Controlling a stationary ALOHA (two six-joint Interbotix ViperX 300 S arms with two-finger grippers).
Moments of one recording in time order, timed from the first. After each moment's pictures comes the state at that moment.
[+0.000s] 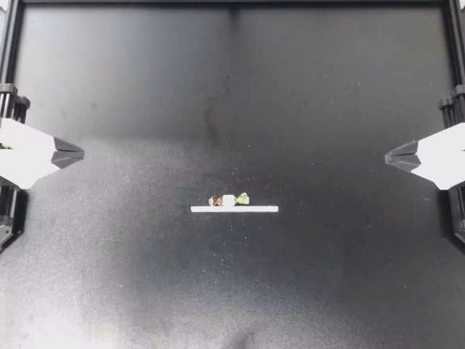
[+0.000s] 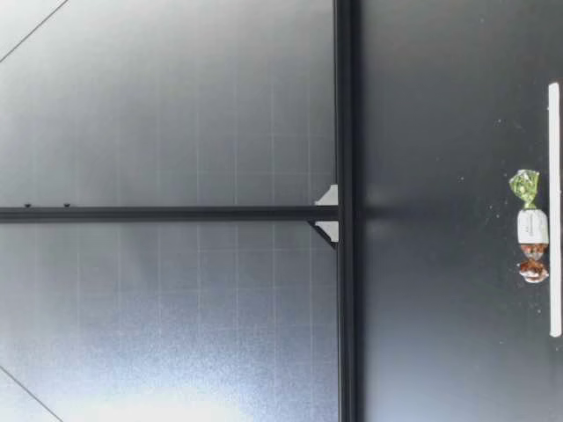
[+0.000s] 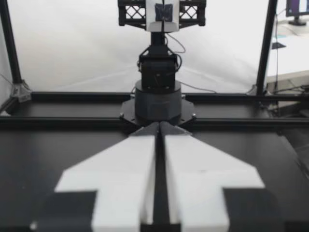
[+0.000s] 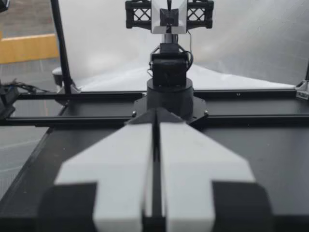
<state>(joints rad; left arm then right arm) 0.00 -0.96 1.17 0.00 -0.30 0.00 0.00 -0.96 1.17 0.00 -0.30 0.00</state>
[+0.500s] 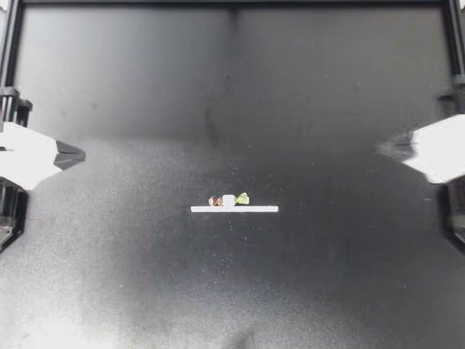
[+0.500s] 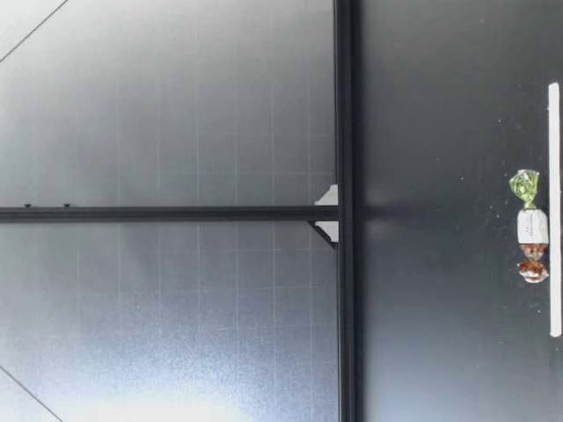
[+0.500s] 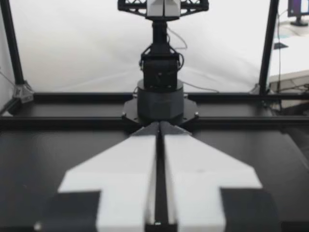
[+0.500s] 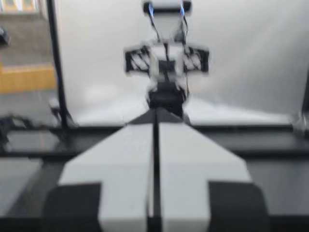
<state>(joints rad) 0.00 -0.95 1.22 0.00 -0.37 0.01 -0.03 -0.82 1.10 0.00 -0.42 0.00</state>
